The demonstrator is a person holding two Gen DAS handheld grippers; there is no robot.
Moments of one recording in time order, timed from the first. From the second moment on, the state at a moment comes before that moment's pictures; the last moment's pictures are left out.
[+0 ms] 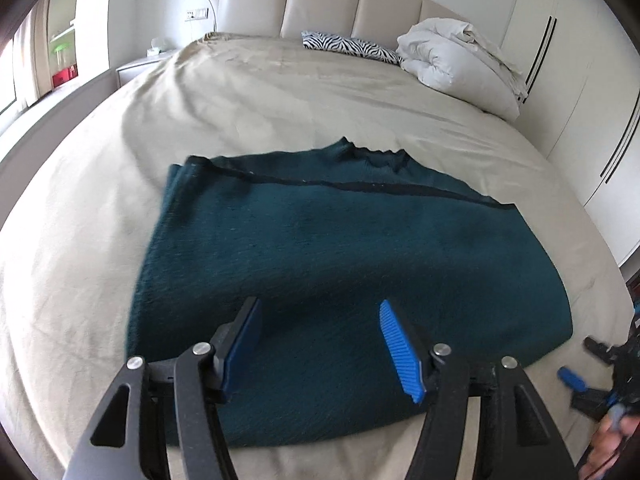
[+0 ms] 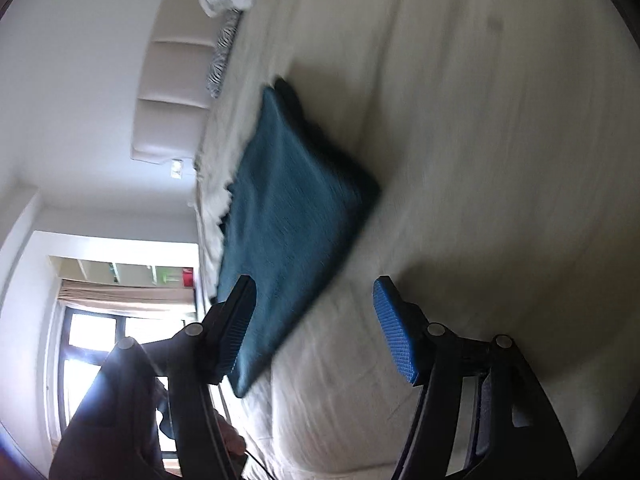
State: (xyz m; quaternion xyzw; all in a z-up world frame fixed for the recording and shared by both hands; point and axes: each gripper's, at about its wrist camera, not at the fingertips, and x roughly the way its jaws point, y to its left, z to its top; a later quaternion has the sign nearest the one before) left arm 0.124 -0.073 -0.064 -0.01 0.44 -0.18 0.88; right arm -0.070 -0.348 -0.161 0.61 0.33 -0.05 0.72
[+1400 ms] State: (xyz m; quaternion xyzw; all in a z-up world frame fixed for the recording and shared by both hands) left arm 0.160 -0.107 -0.082 -0.10 0.45 -0.26 0.85; right arm -0.041 -0.351 -0.154 0.66 0.24 -0.14 0.69
